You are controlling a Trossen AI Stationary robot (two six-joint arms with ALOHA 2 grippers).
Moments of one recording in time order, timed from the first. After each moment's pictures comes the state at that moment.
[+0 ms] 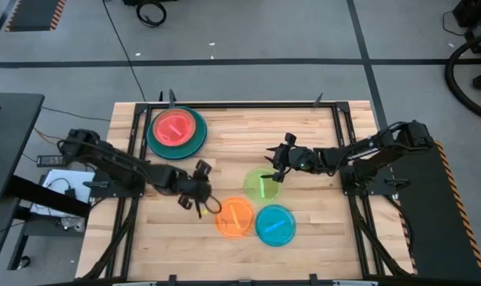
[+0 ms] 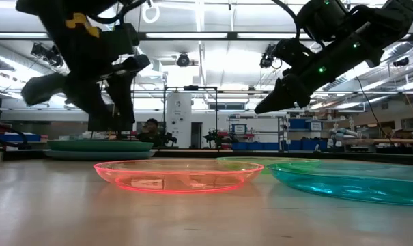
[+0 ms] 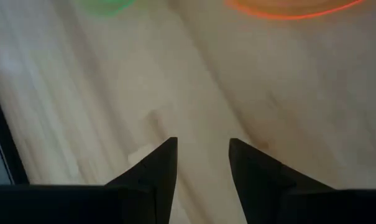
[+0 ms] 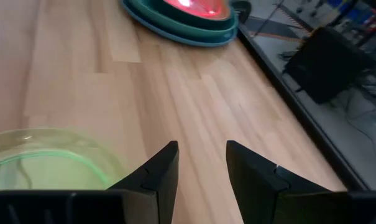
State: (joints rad) left arm -0.28 1.45 0.80 -0.46 -0.42 0.43; right arm 0.00 1.37 0.50 0.37 0.48 -0.13
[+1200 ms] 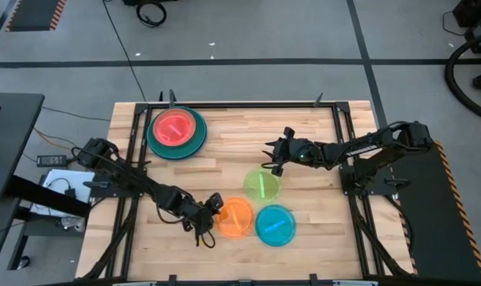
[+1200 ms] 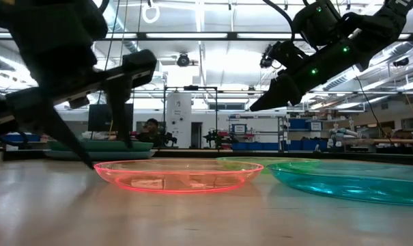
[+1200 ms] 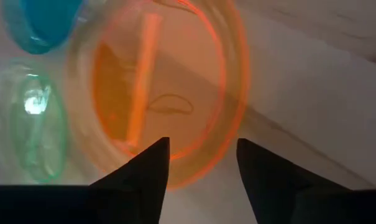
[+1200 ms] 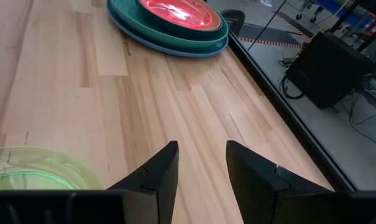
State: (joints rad) left arm -0.48 1.67 0.80 -0.10 -0.26 0.69; right arm -0.10 1.37 0.50 0.43 0.37 -0.18
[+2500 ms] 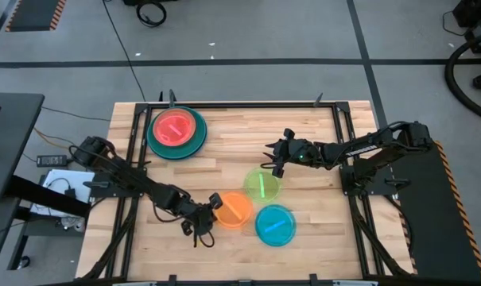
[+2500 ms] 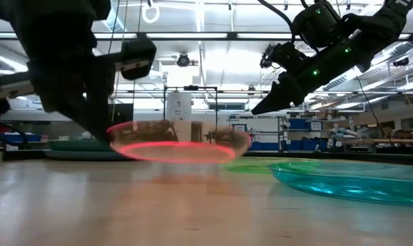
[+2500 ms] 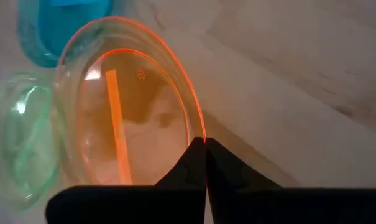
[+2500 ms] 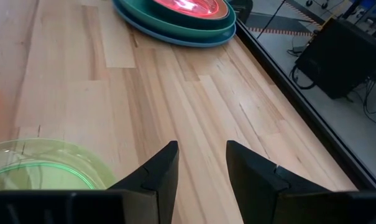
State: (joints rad) left arm -0.48 1.63 0.80 -0.08 -0.19 0.59; right arm -0.10 1.37 0.50 0.39 0.34 -0.13
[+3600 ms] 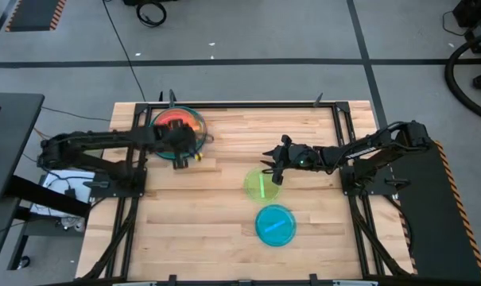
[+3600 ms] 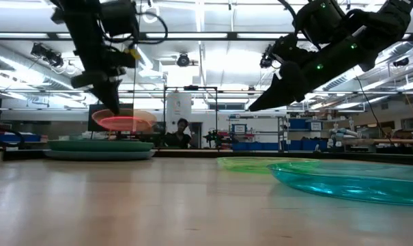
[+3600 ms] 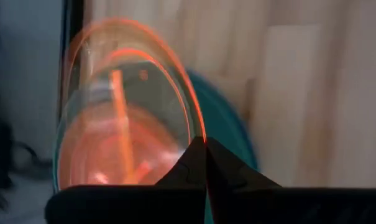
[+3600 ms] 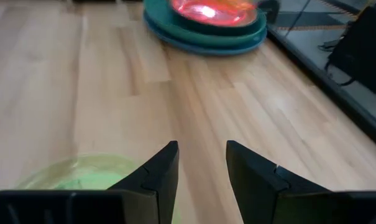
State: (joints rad) left arm 0.27 1.20 0.80 -0.71 -0.35 0.29; right arm -0.04 1.39 0.50 0.43 0.29 -0.01
